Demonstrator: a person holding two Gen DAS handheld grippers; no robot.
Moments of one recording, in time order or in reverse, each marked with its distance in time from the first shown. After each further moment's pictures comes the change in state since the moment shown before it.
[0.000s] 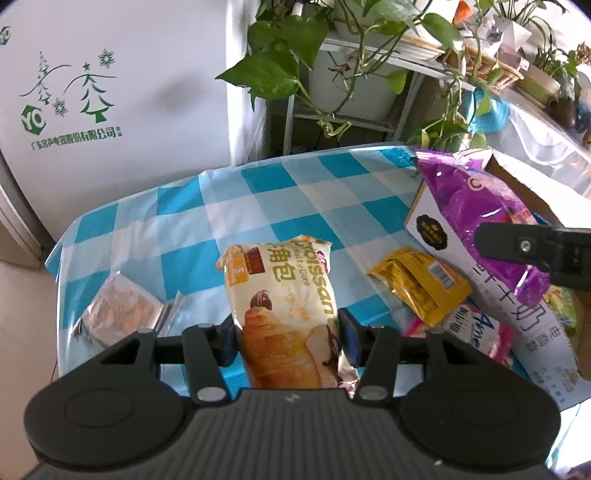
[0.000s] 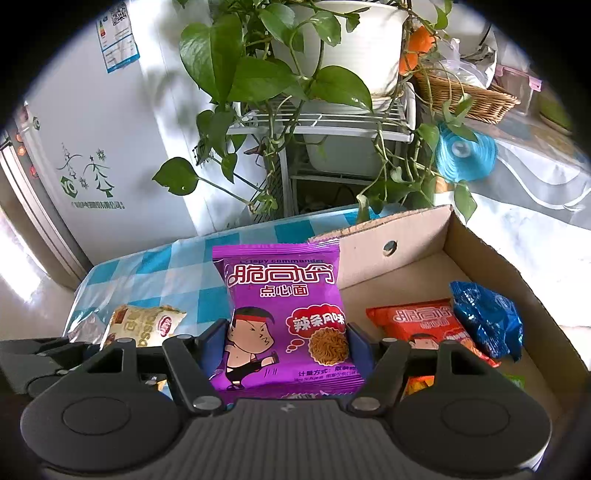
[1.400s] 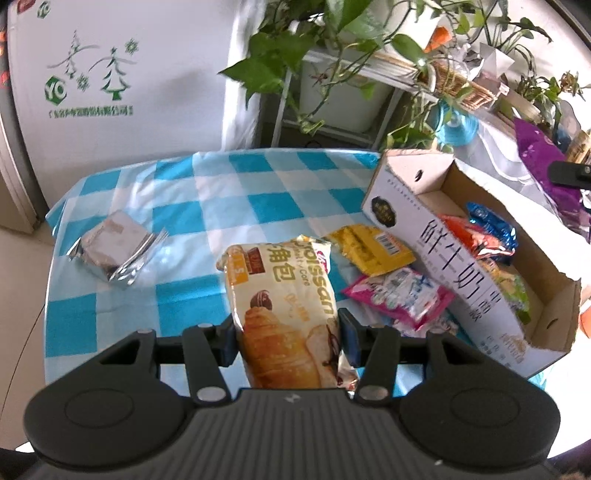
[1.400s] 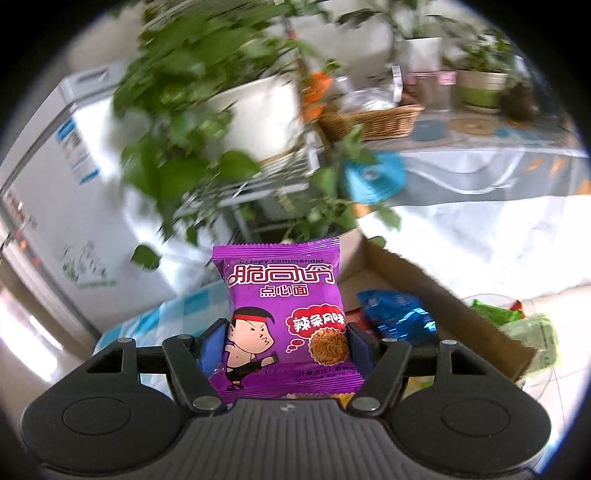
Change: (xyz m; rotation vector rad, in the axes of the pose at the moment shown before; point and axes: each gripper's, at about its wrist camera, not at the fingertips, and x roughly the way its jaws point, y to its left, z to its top) left arm -0.045 -0.024 -0.053 -0.086 -0.064 -0.059; right arm -0.085 -0.095 -0.012 0.238 -0.162 0.022
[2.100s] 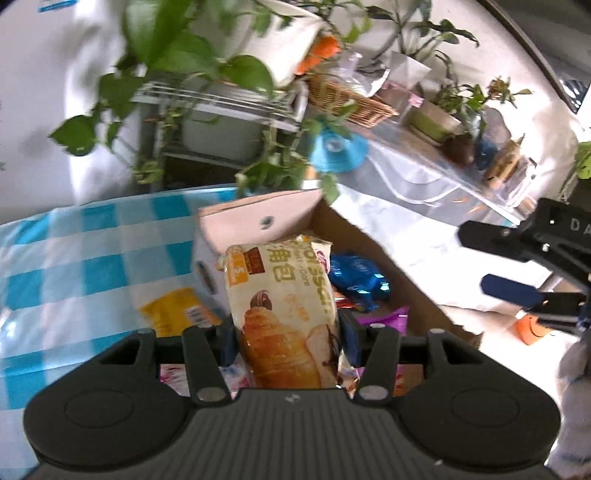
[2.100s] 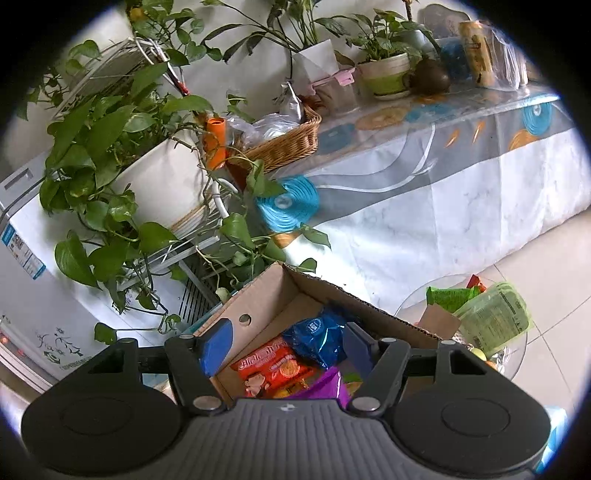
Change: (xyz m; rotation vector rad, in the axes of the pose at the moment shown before) left arm 0.021 -0.129 0.055 0.041 -0.038 -0.231; right arm -0.016 -0.066 0.013 0.259 -0.070 -0.073
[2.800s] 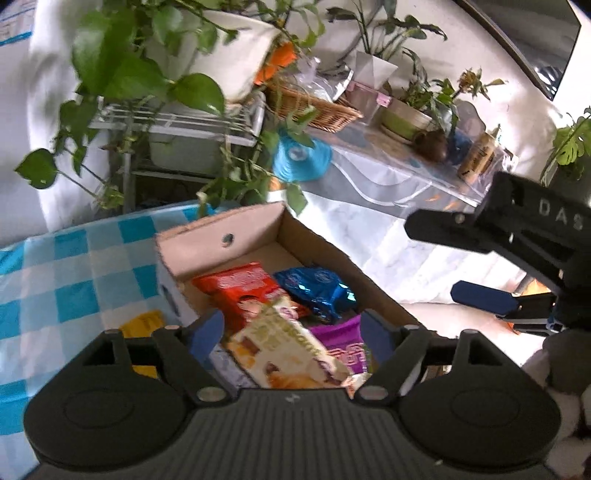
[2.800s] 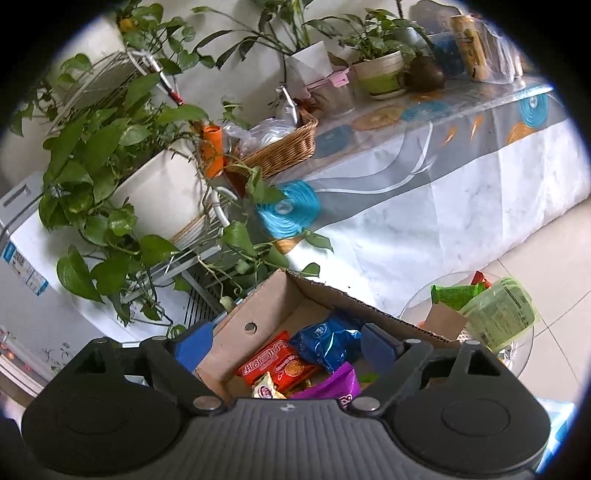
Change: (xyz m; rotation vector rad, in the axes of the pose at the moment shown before) left arm -0.005 -0.018 0.010 0.063 -0.022 -0.033; right arm 0.001 0.003 0.004 0.033 -0.010 0.004
